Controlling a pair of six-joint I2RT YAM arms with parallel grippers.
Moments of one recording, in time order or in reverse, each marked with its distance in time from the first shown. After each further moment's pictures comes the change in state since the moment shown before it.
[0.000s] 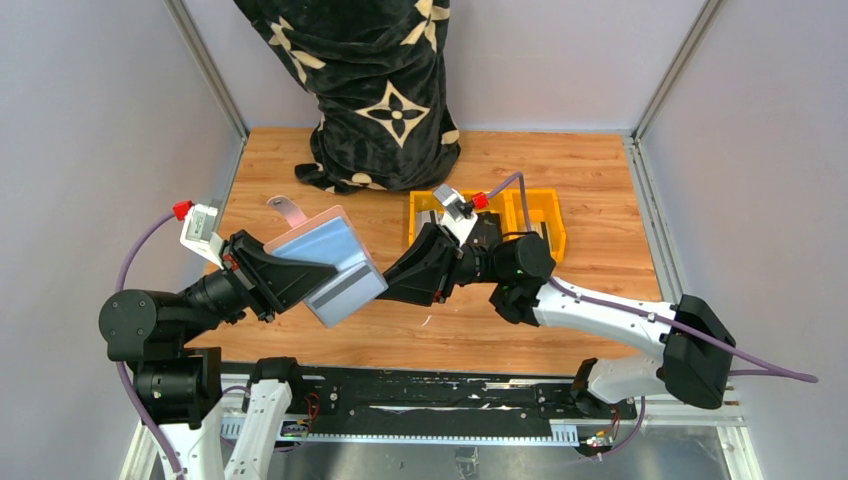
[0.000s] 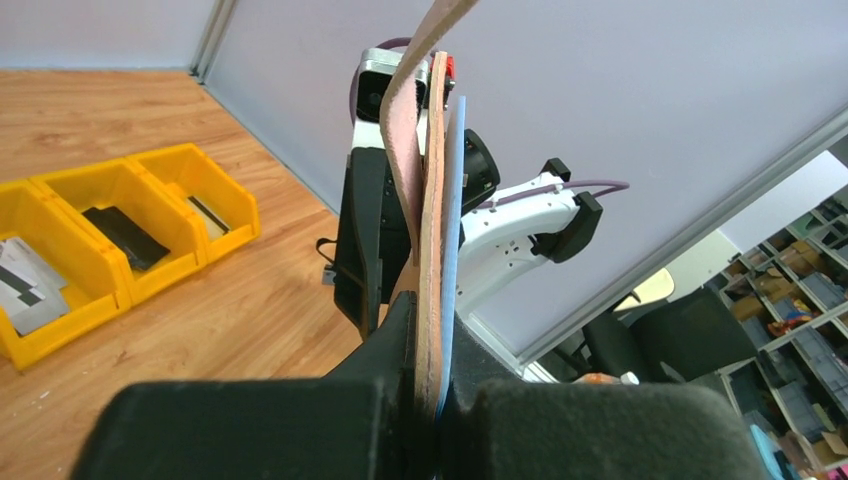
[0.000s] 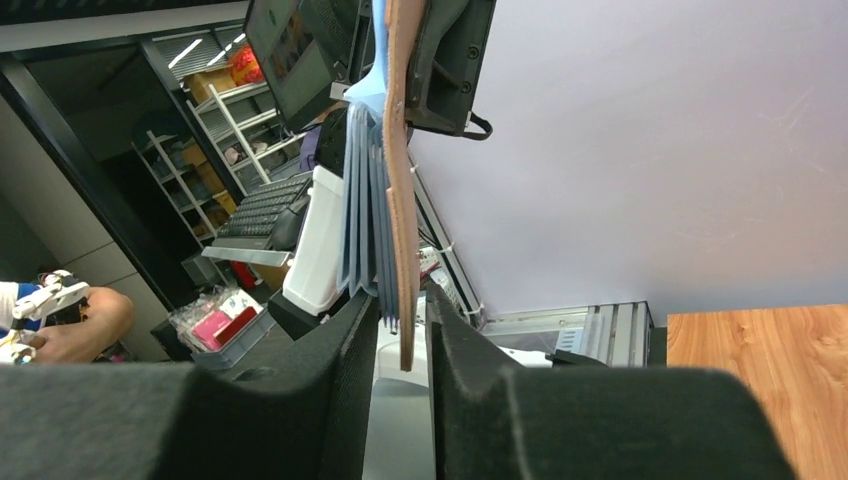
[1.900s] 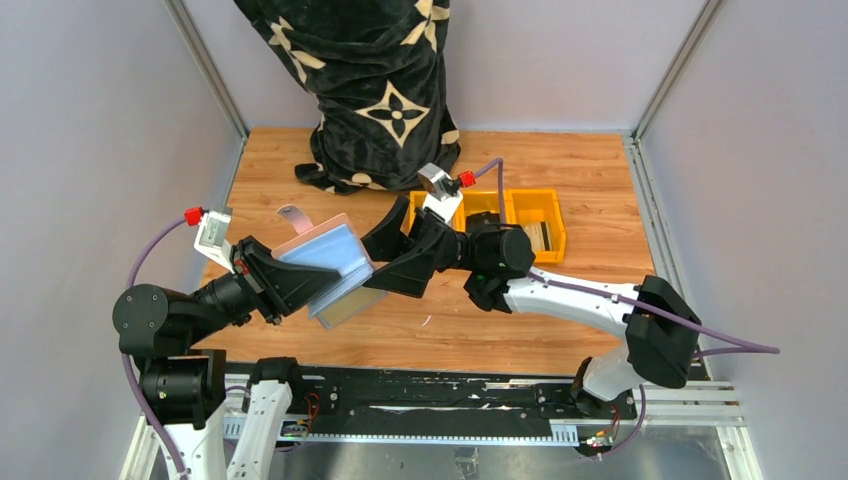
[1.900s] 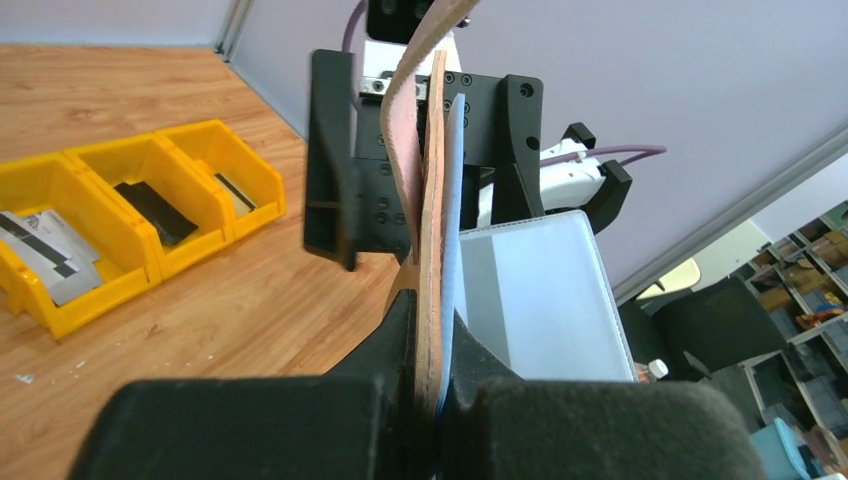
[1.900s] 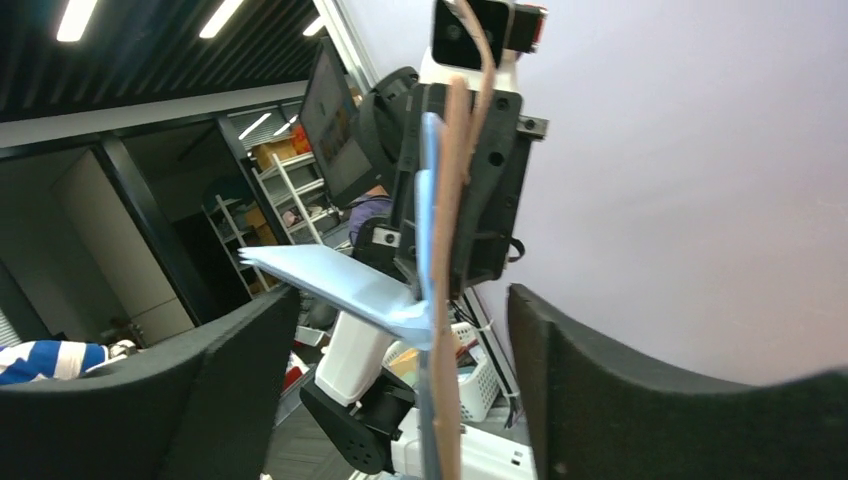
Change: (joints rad) left arm 0.000 -0.030 -0.050 -0.074 0.005 0.106; right arm 0.011 0.182 0.158 0.185 0.076 0.187
